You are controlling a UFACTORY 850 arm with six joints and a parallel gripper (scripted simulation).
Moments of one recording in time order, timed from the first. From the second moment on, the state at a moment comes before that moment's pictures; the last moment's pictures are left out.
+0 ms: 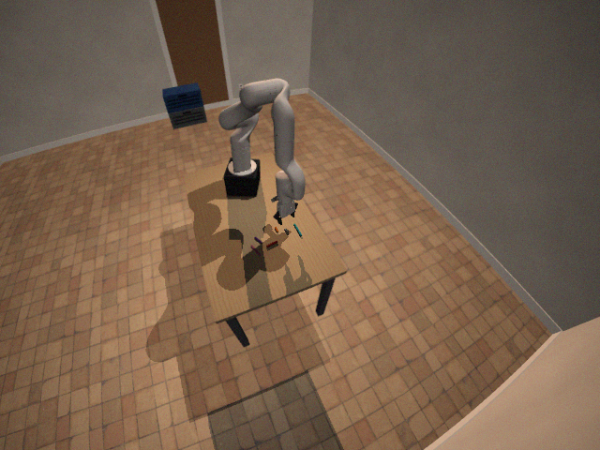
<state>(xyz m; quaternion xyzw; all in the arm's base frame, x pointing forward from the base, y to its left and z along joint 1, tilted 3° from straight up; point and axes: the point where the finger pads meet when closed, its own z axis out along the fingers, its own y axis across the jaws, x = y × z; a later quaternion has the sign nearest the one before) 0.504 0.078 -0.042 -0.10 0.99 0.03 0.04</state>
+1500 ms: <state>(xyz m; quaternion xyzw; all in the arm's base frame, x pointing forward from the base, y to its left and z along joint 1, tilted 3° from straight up) 0.534 0.018 -0.057 0.33 0.94 0.04 0.04</state>
